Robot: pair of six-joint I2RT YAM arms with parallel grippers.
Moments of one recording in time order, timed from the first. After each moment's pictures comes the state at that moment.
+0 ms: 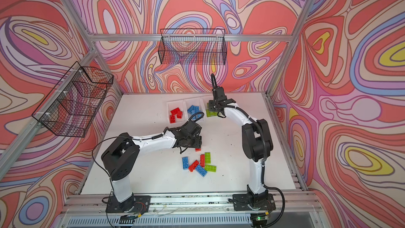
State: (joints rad) left arm -0.82 1.88 1.22 -0.40 -0.04 -0.70; right arm 0.32 1.96 1.59 -0.42 0.08 0.26
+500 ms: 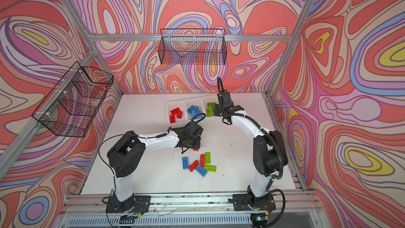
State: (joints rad) left arm -0.82 1.93 1.24 -0.41 -0.04 -0.68; right arm 0.32 1.75 1.36 -0.40 0.13 0.31
